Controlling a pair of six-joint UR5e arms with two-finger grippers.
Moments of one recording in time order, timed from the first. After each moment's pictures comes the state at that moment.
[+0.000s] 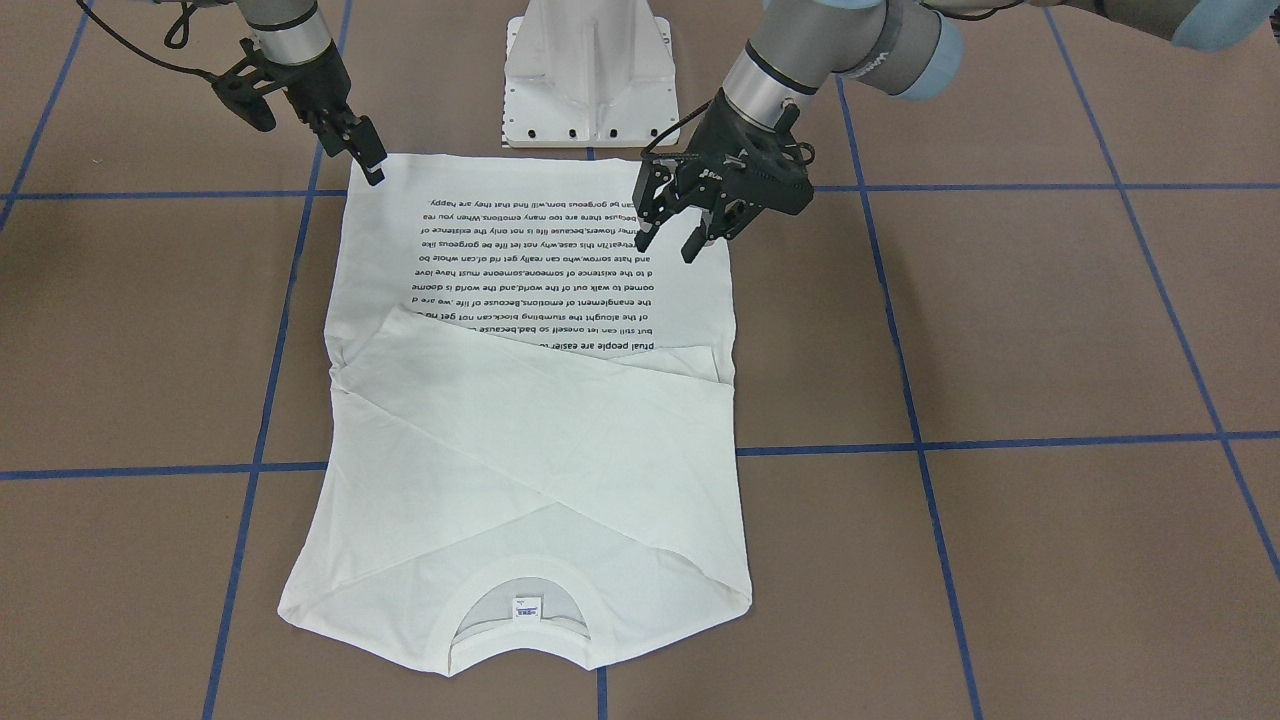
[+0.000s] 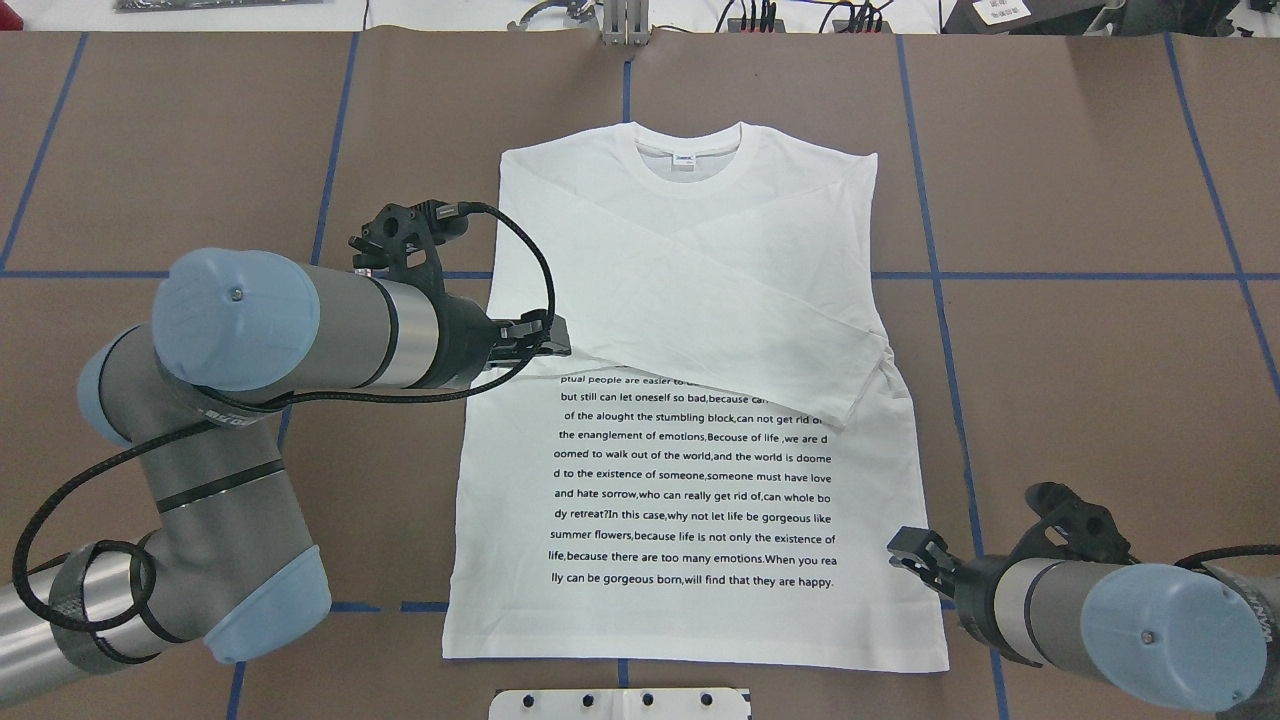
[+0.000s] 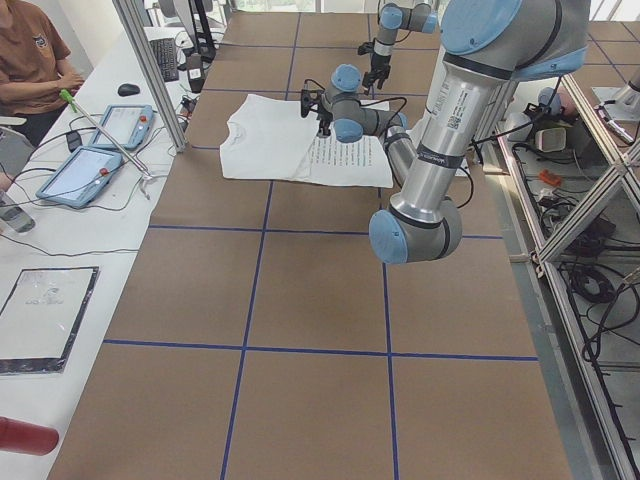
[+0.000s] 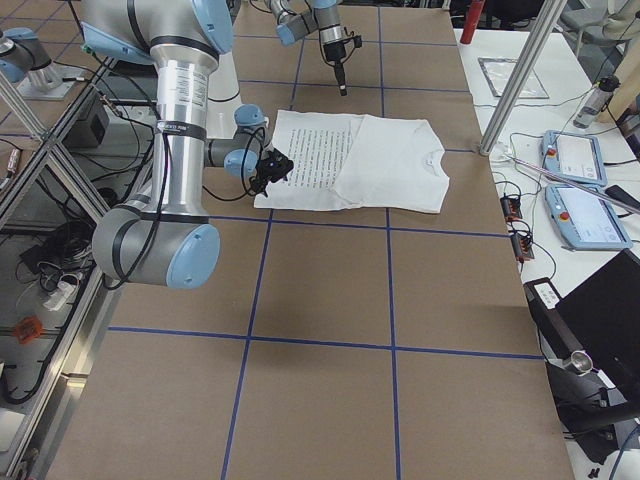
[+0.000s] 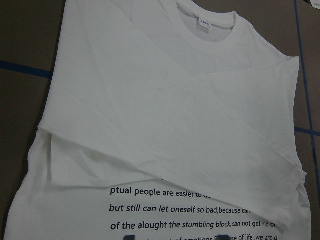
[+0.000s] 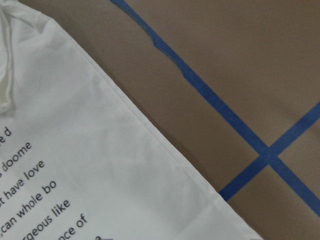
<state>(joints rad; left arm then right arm) -0.52 -2.05 -1.91 -2.03 -1.77 -1.45 0.13 -1.73 2.22 -1.24 1.53 2.27</state>
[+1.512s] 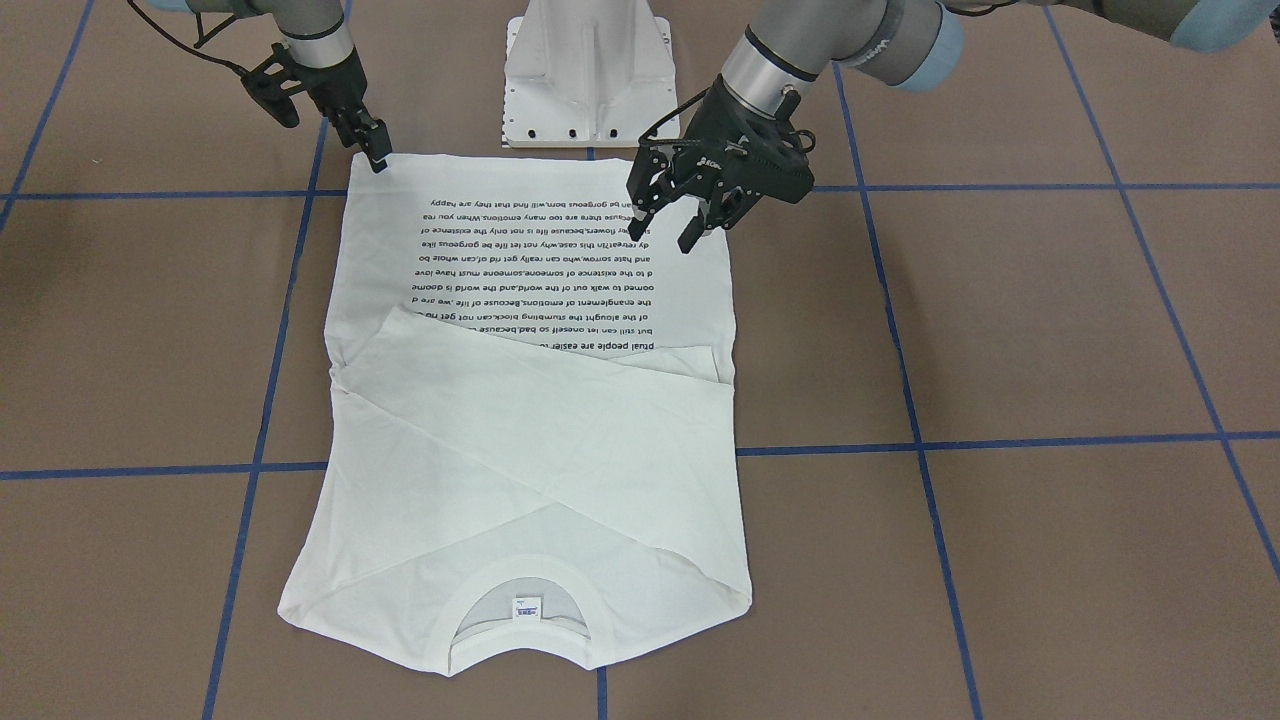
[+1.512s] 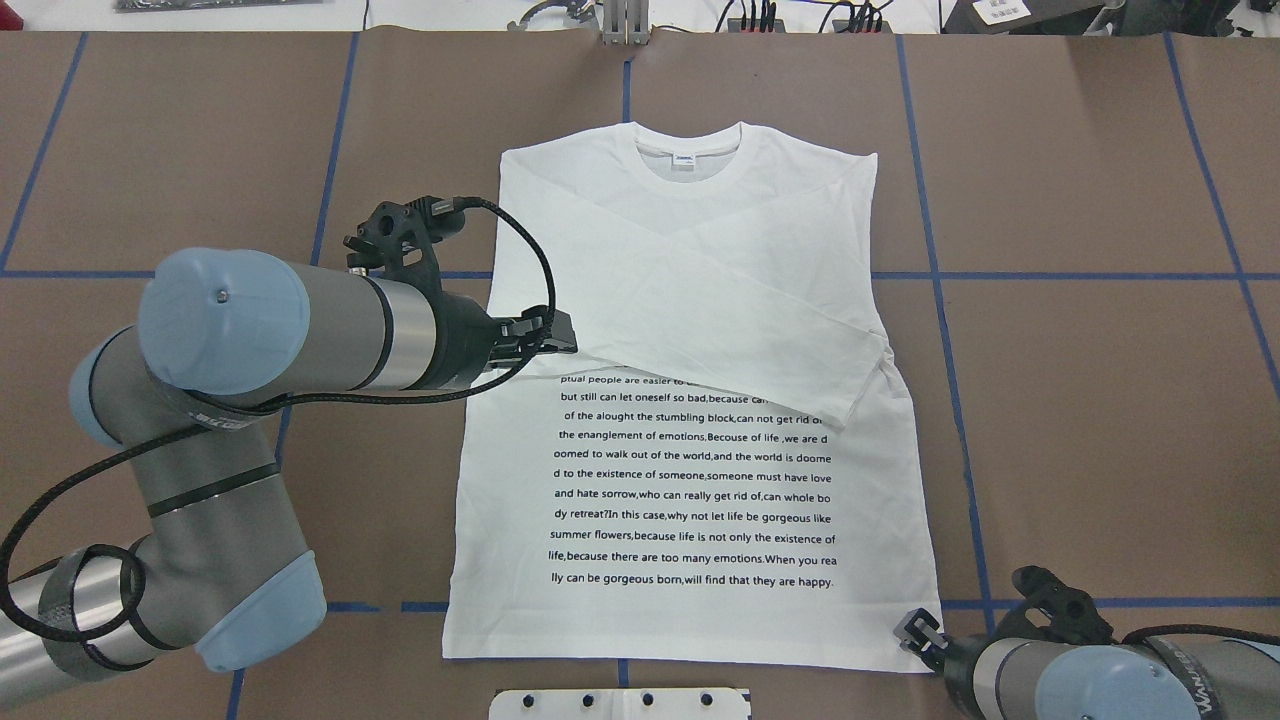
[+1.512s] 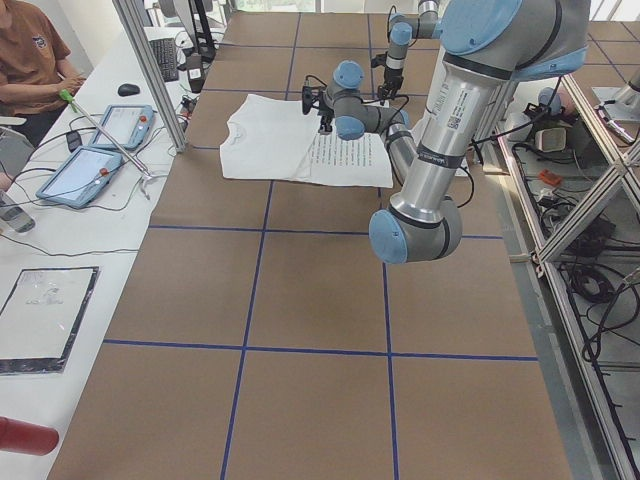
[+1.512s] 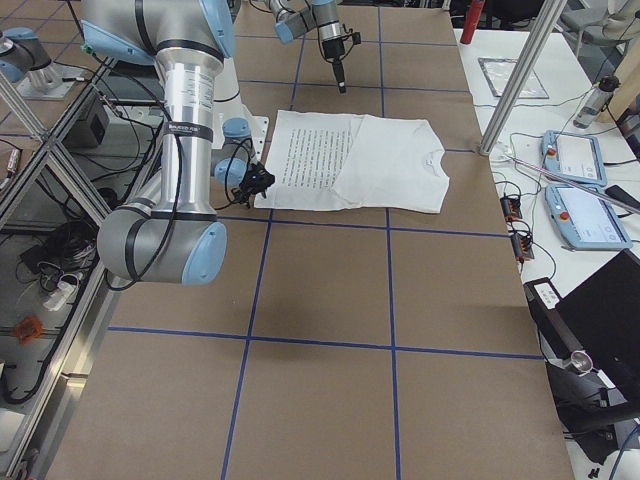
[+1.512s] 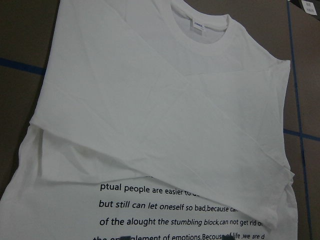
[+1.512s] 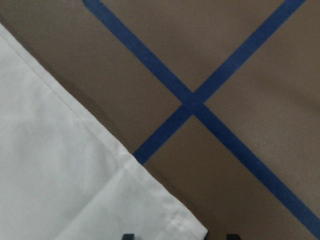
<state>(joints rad) -0.52 -2.04 -1.94 -2.03 -1.77 -1.48 0.00 -1.73 2.16 -1.24 1.52 2.37</state>
